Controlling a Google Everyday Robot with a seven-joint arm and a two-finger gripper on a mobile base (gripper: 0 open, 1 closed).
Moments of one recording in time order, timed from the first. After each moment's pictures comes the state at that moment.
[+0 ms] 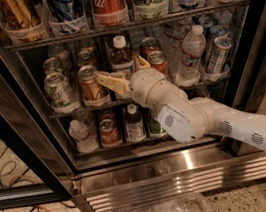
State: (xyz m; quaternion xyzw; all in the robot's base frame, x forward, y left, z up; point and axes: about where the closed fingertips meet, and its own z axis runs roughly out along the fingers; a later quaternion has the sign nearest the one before) arm 0.638 0.017 0.884 -0.18 0.63 0.26 0.71
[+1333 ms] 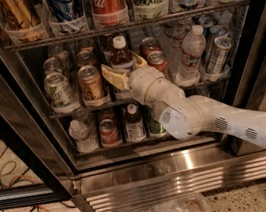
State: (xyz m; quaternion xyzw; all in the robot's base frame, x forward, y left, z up) arm 0.652 0.019 0.879 -0.19 0.63 0.24 0.71
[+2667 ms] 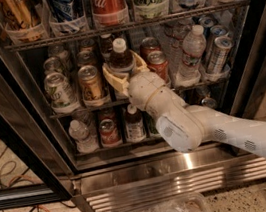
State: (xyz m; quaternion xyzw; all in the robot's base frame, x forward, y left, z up) arm 0.625 0.025 0.900 -0.22 0.55 0.24 0.77
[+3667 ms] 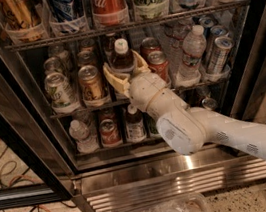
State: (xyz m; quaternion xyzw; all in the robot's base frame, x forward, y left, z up) arm 0.618 0.024 0.904 -0.22 0.54 0.24 0.78
